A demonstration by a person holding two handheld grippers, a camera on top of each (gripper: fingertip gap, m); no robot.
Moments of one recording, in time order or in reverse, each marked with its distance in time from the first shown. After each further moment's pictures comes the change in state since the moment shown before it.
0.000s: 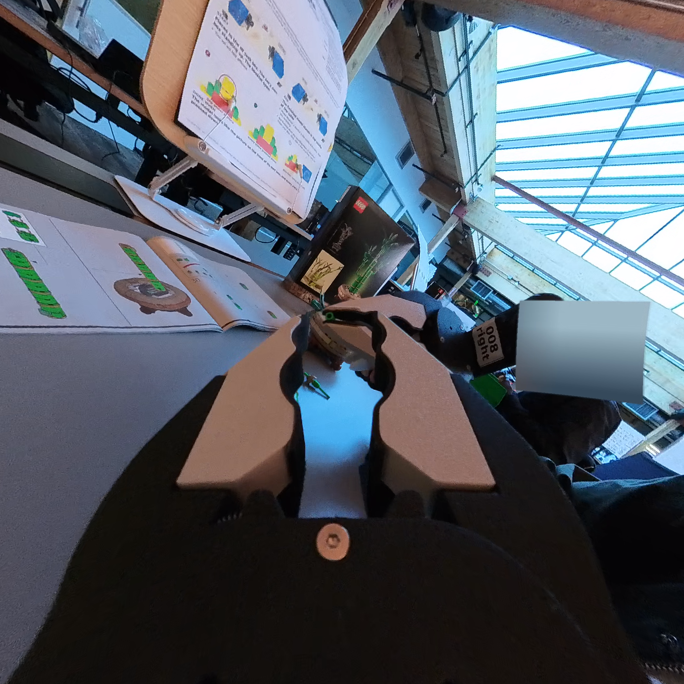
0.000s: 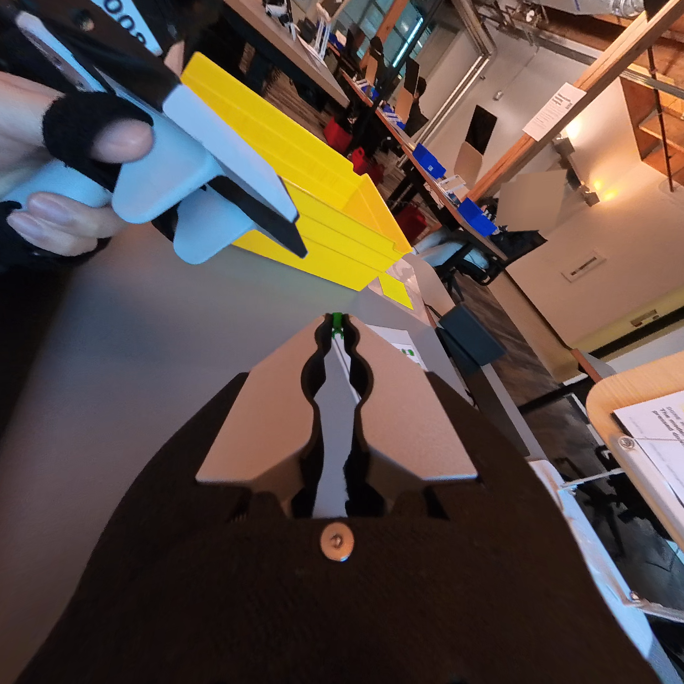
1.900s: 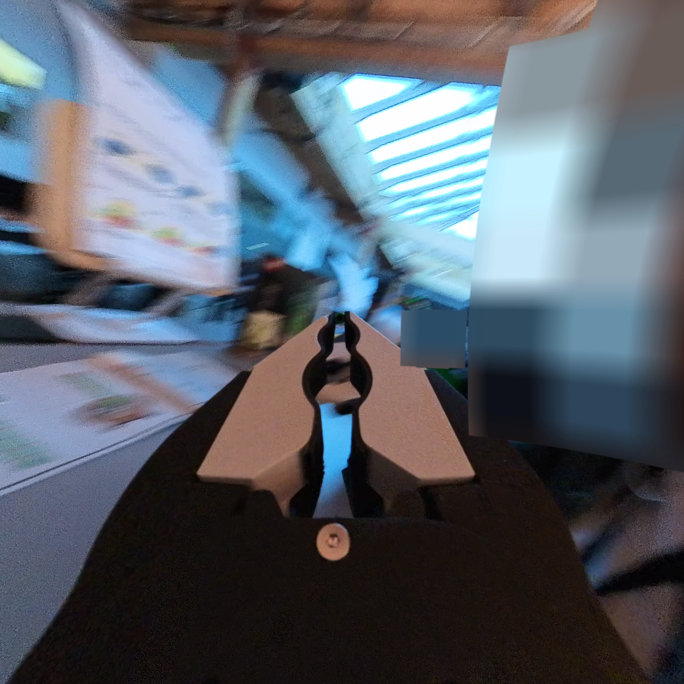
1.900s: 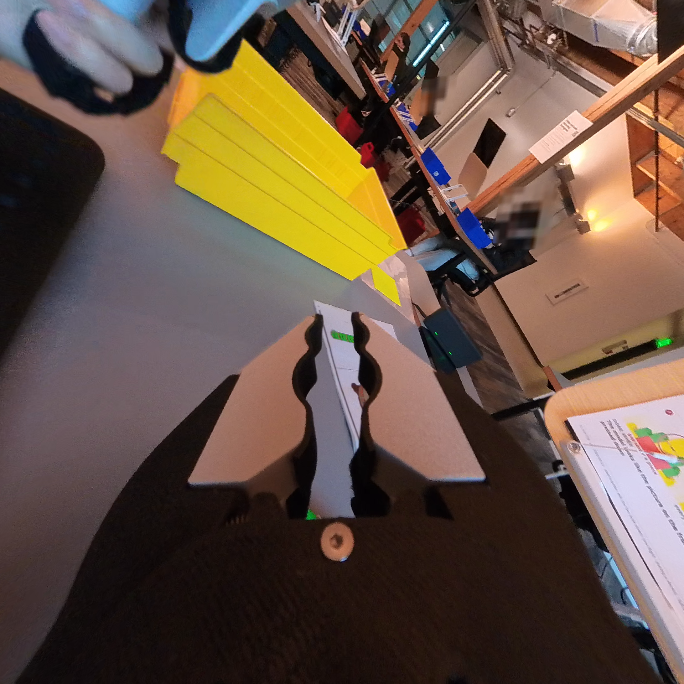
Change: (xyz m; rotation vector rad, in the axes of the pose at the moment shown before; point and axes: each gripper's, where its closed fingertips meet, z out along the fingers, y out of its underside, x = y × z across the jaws) left arm 0.056 -0.061 -0.041 0.096 0.292 0.193; right arm 0.007 0.005 -0.020 -0.022 -0.023 -0.130
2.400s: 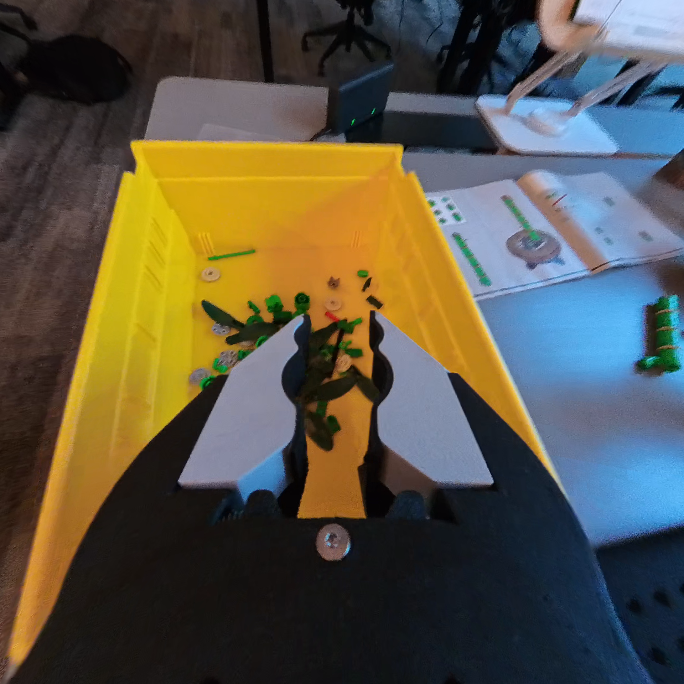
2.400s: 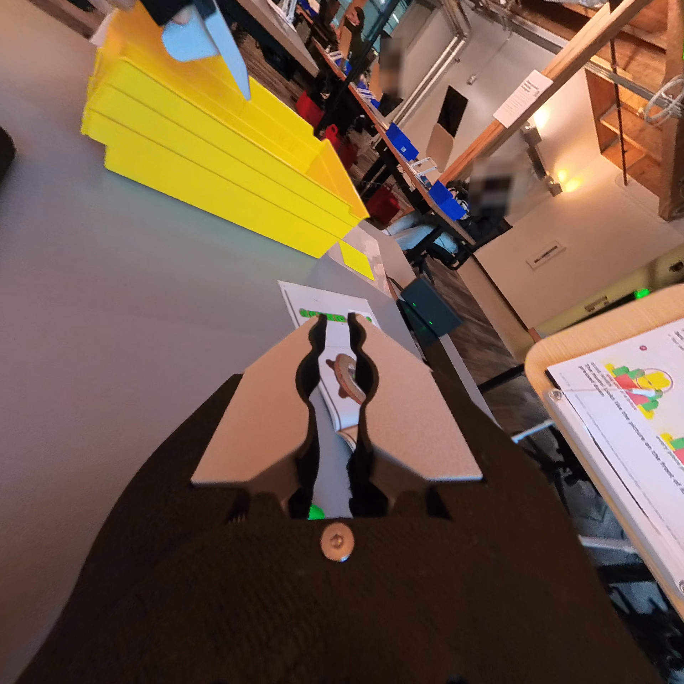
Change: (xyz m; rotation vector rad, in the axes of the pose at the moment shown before) left arm -0.203 -0.040 -0.157 -0.614 -1.007 0.217; right arm 0.030 0.027 -0.005 -0.034 0.095 0.089
